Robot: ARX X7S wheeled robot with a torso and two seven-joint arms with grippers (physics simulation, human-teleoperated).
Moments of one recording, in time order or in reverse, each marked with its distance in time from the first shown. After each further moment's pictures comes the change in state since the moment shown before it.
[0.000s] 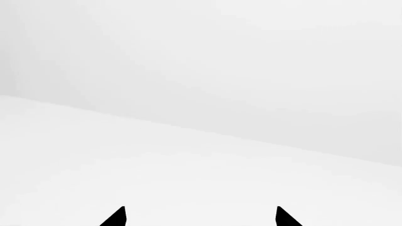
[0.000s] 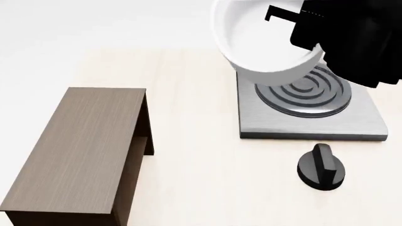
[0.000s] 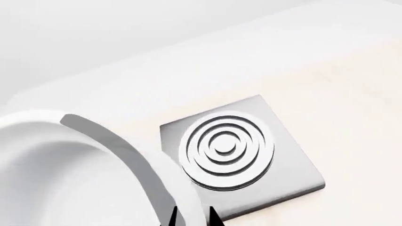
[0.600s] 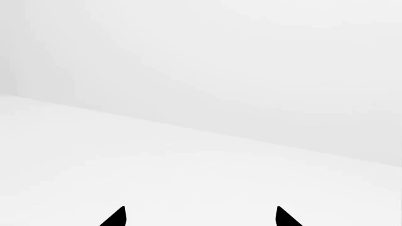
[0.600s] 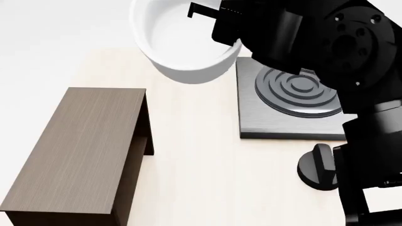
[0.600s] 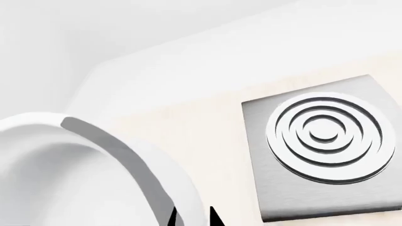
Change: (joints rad) left arm 0.002 -0.001 0.002 0.001 -0.003 0.004 0.000; right arm 0.056 -0.222 -0.059 0.221 -0.040 -0.061 -0.238
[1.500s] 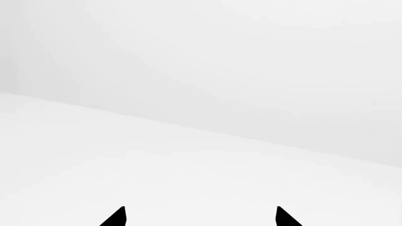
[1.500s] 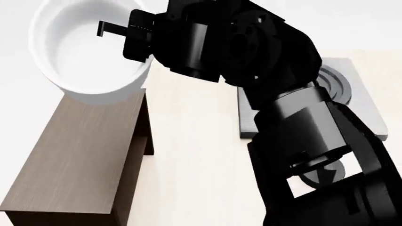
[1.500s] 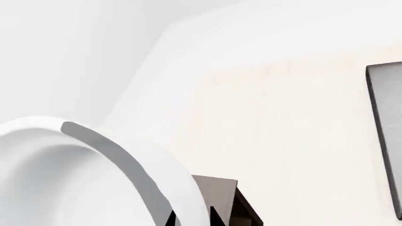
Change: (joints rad) left arm 0.000 -0.001 0.001 -0.007 -0.011 0.009 0.005; right arm 0.047 -0.246 -0.112 0.239 0.022 -0.052 -0.281
